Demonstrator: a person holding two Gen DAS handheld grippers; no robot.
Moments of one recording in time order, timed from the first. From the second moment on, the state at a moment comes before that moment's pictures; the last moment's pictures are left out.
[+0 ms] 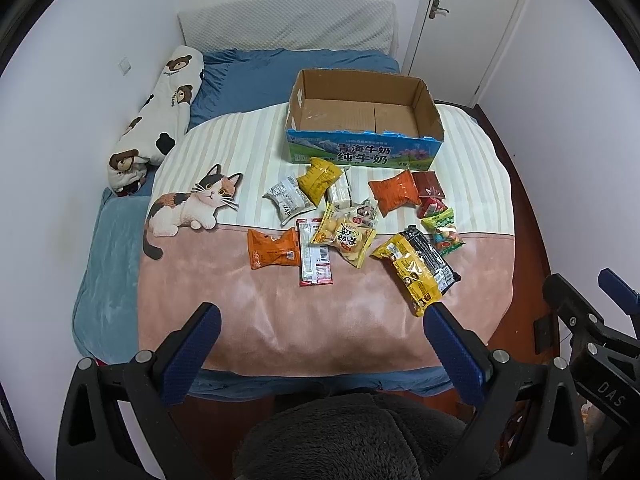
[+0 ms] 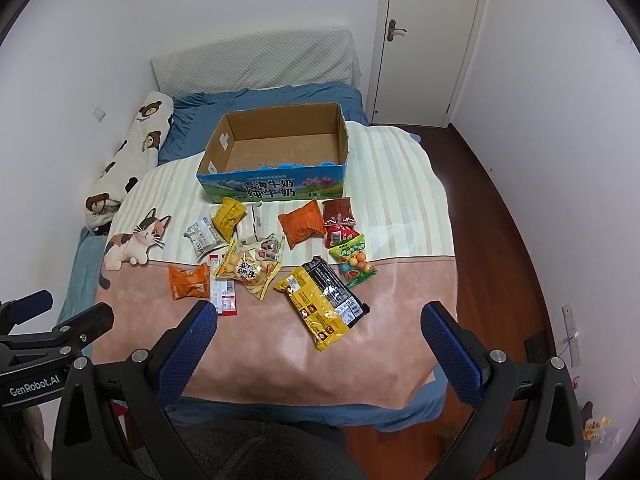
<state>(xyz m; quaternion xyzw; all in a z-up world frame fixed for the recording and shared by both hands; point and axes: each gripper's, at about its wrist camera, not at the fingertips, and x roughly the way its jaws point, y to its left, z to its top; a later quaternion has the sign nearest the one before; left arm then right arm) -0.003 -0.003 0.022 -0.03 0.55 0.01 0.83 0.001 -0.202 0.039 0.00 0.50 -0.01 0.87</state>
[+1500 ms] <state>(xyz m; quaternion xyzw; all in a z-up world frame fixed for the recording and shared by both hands) -0.008 0.001 0.032 -0.04 0.55 0.01 0.84 -0.018 -0.202 0.046 0.00 0.48 0.00 0.88</state>
